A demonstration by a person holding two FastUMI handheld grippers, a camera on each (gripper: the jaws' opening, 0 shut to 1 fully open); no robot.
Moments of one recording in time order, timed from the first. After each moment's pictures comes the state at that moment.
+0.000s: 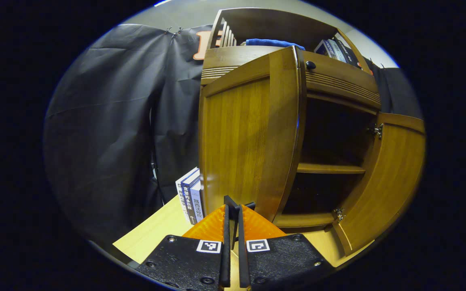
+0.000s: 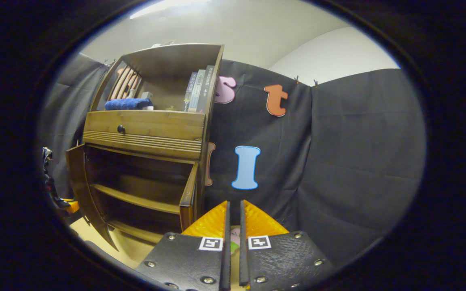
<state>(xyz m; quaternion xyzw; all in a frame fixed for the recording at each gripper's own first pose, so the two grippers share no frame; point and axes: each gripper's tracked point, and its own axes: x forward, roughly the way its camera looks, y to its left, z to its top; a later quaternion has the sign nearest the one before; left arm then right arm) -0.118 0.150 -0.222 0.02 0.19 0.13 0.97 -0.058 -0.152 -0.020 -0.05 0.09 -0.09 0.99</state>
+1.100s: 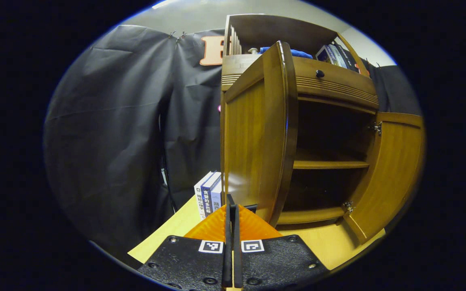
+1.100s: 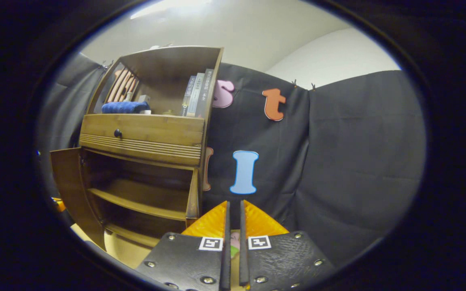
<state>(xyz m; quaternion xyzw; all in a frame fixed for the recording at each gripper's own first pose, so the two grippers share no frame) -0.147 0.204 -0.209 0.04 0.18 0.12 0.98 -0.049 -0.144 -0.010 -0.05 0.07 -0.10 0.99</state>
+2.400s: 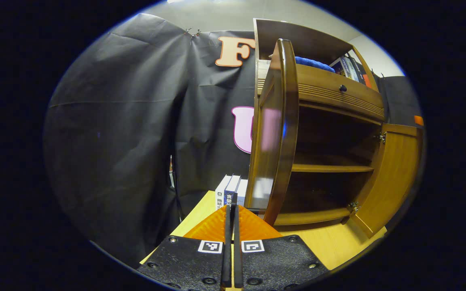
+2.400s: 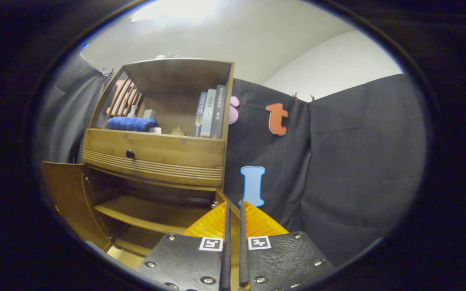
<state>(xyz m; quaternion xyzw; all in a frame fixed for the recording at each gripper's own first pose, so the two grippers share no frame) -0.163 0.297 -0.197 0.02 0.17 0.09 0.98 -0.035 -0.053 0.012 -0.04 0.03 -0.10 0.99</state>
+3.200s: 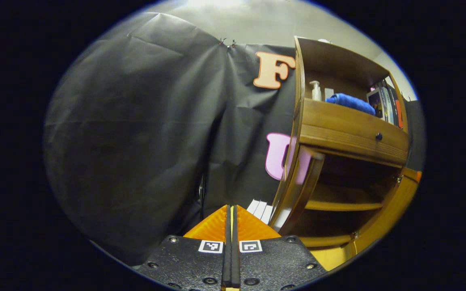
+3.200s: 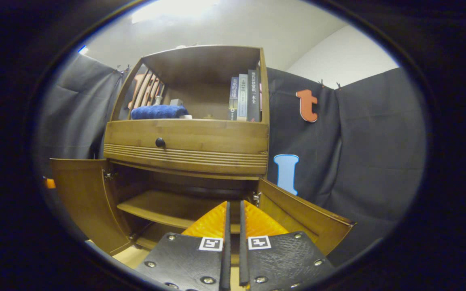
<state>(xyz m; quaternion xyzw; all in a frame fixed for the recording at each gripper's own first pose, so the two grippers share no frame) -0.158 0.351 -0.055 0.00 0.10 0.21 0.97 0.001 0.009 -0.024 -0.02 0.06 -0.02 1.00</state>
